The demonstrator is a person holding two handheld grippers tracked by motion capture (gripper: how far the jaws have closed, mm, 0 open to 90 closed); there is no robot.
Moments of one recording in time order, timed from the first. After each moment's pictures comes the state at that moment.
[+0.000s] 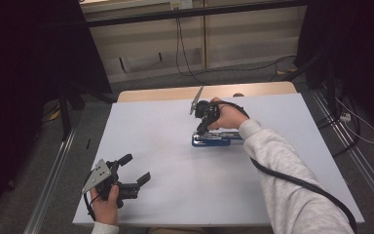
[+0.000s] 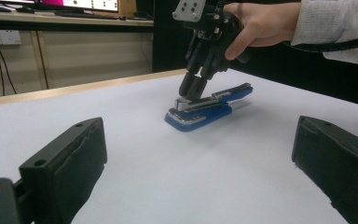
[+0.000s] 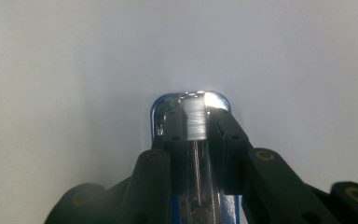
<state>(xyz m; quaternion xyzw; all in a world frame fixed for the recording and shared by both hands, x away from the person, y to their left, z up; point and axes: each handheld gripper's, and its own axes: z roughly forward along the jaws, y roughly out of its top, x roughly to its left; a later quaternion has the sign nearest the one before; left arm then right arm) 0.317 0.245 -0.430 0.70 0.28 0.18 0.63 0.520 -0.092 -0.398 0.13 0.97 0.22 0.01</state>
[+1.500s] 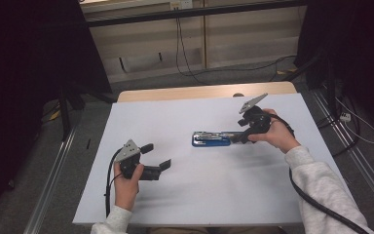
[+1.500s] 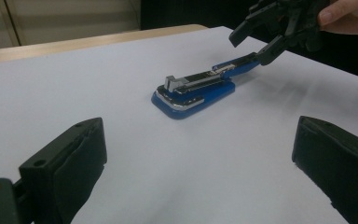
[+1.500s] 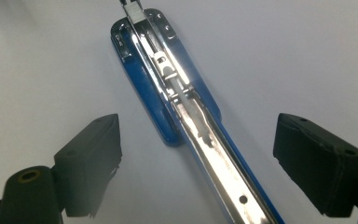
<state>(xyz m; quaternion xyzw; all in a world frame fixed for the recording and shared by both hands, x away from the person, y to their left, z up) 0.370 0.186 -0.428 0.77 0.30 0.12 0.55 0.459 -0.227 -0.412 0.31 0.88 0.35 0.07</state>
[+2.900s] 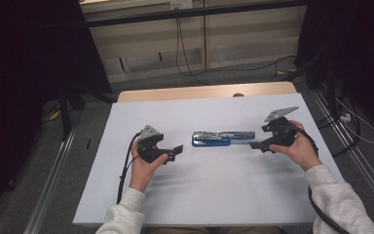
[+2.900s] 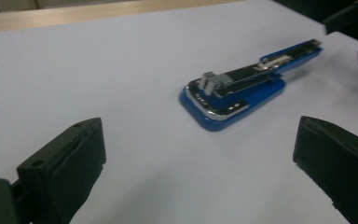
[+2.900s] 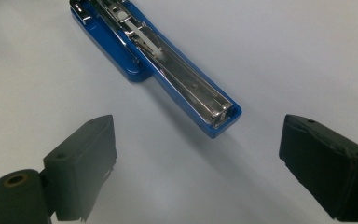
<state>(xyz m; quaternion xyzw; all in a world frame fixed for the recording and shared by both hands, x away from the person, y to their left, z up) 0.422 0.142 -0.438 0.78 0.37 0.11 0.49 0.413 -0.284 -0.424 0.38 0.84 0.36 0.12</state>
